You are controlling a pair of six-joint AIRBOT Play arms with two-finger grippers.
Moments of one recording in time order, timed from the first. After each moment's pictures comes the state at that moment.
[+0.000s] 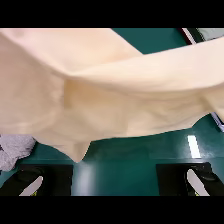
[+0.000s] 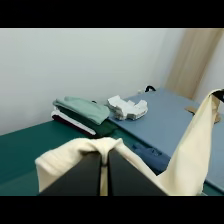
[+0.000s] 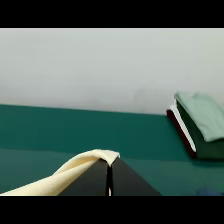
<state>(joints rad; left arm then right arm) -0.17 -0.85 2.17 0.92 -1.24 -1.59 -0.26 -0.79 2.03 -1.27 1.42 1.55</state>
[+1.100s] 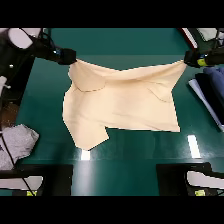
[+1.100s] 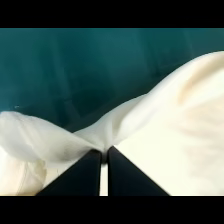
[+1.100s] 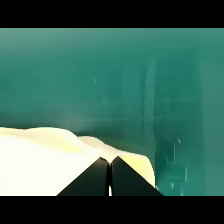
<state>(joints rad) -0.17 -1.51 1.67 1.20 -1.04 -1.44 -0.12 -1.40 1.49 -1.30 0.96 1.55</state>
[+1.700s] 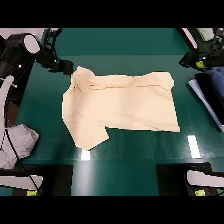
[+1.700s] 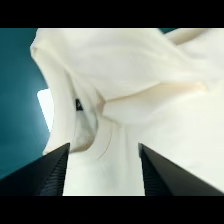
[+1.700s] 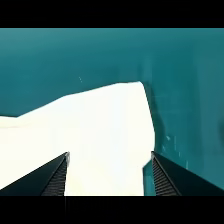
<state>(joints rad) -0.17 -1.54 1.67 1.48 -1.21 -1.52 -0.16 -1.41 1.48 -1.30 0.98 1.55</state>
